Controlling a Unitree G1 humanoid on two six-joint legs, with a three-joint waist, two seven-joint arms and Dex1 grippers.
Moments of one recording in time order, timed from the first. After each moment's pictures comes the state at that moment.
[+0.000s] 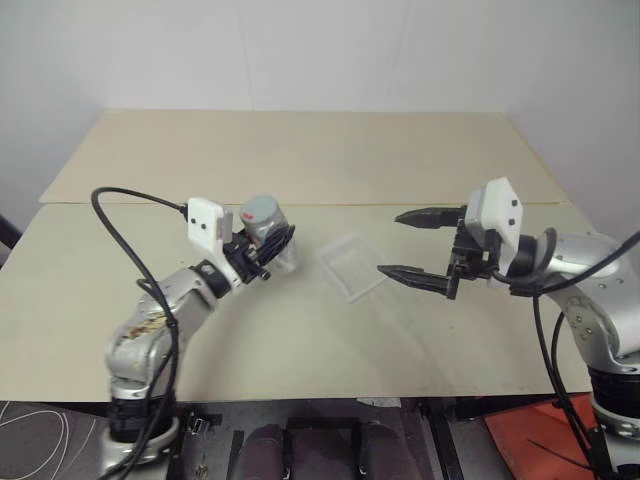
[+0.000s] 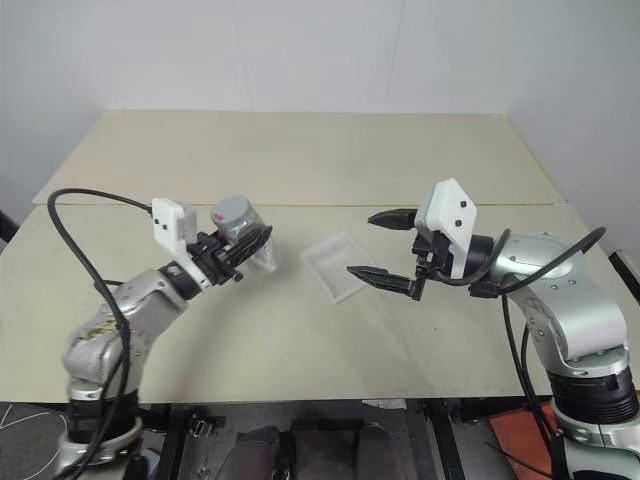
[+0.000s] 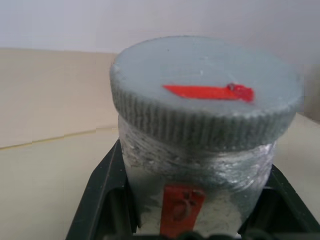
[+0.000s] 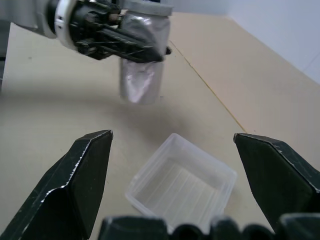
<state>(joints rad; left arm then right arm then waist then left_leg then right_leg) -0.31 0.43 0.16 -0.41 -0.61 0.73 -0.56 -0.47 -0.77 -0.06 -0.42 0.54 0.57 0.96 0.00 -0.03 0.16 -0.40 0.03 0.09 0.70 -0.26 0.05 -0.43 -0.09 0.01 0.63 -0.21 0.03</state>
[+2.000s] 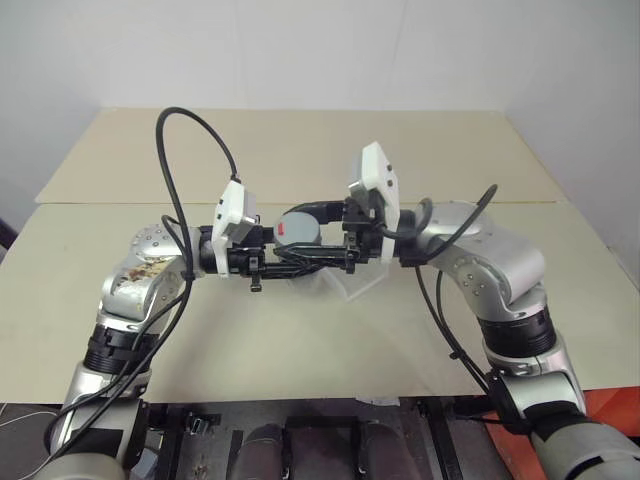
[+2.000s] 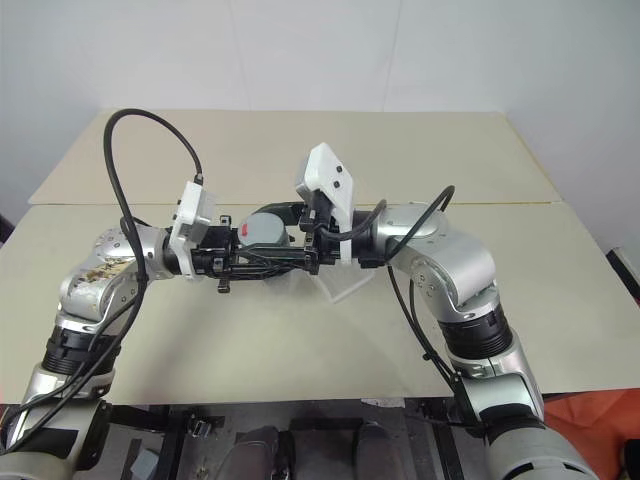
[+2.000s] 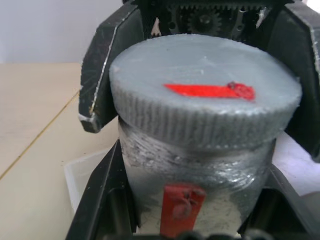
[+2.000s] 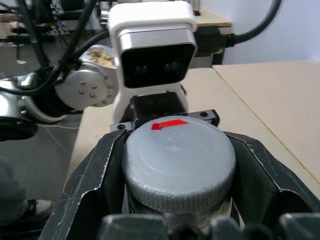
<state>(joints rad) -0.62 0.60 -0.06 -0.08 -0.55 0.44 -1.30 -0.82 -0.41 0.19 -0.23 0.60 0.72 0.98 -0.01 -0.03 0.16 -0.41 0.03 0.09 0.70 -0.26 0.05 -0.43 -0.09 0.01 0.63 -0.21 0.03</state>
